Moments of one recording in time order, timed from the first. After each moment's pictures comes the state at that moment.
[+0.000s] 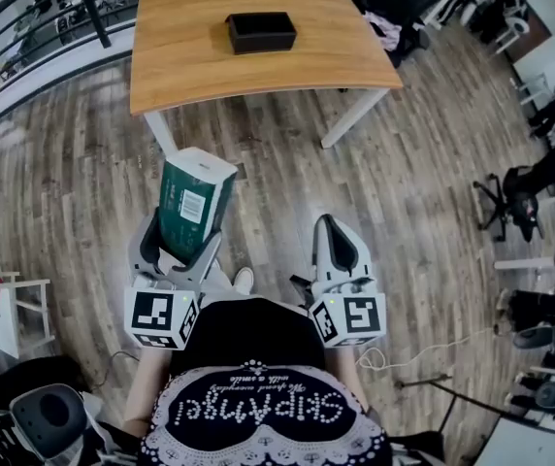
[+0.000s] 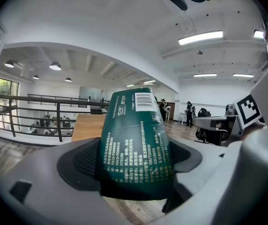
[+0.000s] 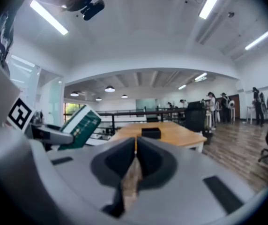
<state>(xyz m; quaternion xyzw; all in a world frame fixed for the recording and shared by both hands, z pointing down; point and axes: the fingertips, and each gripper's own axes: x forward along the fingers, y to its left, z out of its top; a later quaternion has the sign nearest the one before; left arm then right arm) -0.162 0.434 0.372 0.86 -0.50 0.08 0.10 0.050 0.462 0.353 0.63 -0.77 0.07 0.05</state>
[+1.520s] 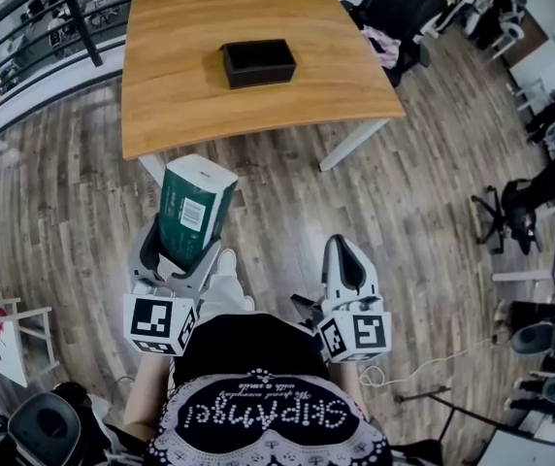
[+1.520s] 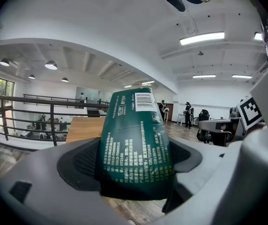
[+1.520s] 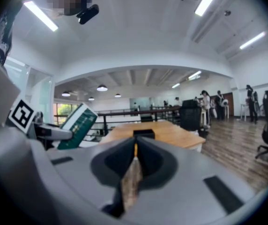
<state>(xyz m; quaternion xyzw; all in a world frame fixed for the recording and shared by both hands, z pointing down) -0.163 0.315 0.361 0.87 -0.48 0.08 0.09 0.069 0.371 0.351 0.66 -0.75 0.09 0.04</state>
